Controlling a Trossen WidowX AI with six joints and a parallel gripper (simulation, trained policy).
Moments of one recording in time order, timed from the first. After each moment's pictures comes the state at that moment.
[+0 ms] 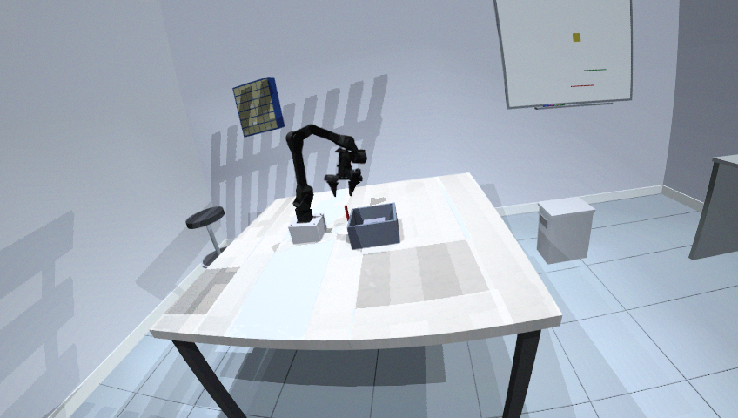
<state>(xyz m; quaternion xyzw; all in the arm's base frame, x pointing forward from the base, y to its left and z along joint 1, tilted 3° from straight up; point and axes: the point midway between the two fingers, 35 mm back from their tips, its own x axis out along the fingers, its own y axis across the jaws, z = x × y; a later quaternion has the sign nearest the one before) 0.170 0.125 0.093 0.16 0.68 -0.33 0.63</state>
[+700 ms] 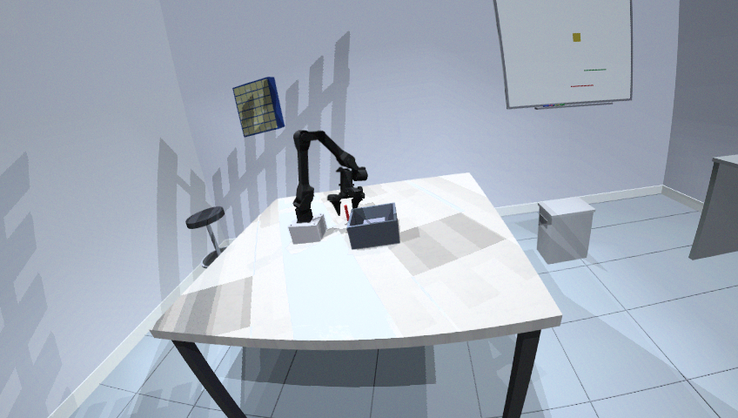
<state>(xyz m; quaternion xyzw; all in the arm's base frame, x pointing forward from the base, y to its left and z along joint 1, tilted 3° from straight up) 0.176 0.124 0.003 0.17 0.65 -0.33 0.66</state>
